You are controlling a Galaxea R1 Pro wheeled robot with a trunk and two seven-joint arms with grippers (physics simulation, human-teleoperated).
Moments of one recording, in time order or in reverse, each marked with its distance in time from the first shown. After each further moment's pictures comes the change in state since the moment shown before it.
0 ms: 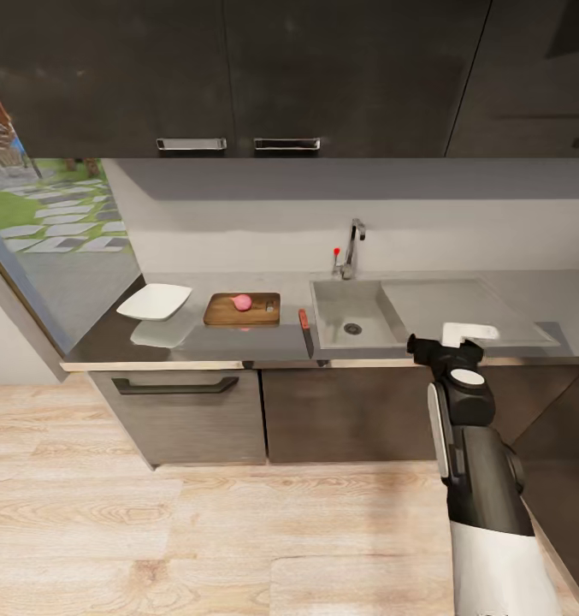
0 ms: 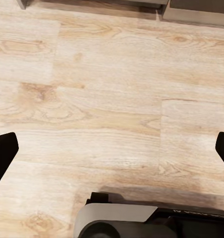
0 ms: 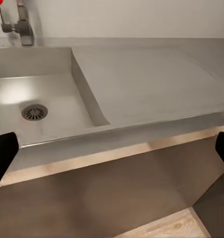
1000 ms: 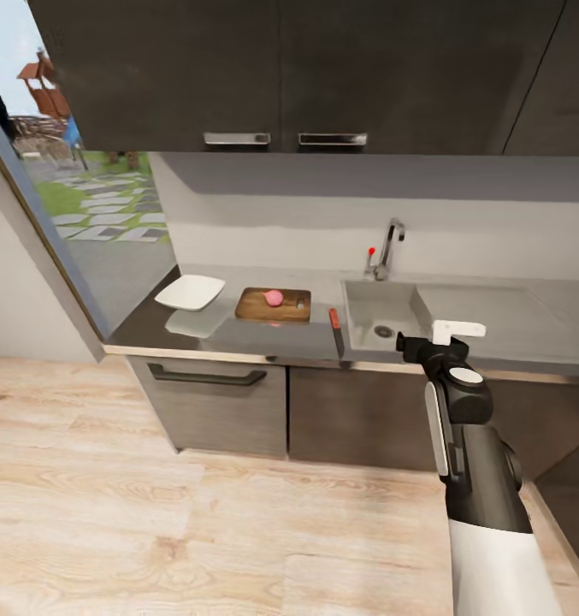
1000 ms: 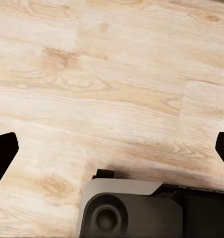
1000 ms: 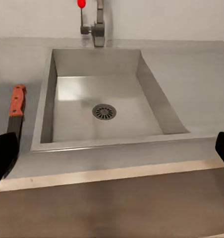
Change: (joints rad) left arm 0.000 -0.006 0.005 0.065 0.002 -0.001 0.007; right arm -0.007 0.000 0.010 0.005 -0.046 -0.001 0.074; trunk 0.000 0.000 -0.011
